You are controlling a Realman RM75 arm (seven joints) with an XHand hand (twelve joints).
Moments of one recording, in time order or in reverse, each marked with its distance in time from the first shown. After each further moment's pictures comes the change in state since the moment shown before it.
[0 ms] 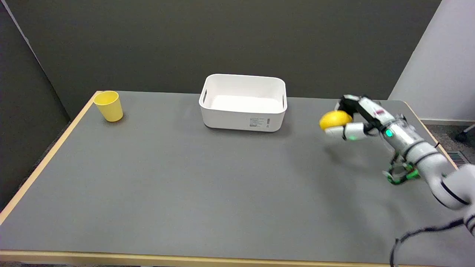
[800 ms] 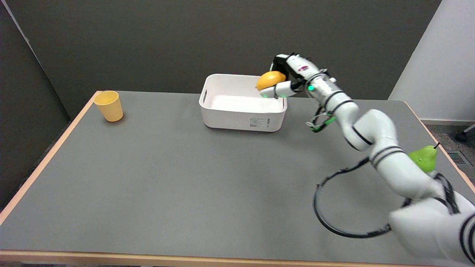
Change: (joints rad) arm 0.640 -0.199 -0.432 -0.254 0.001 0.177 -0.280
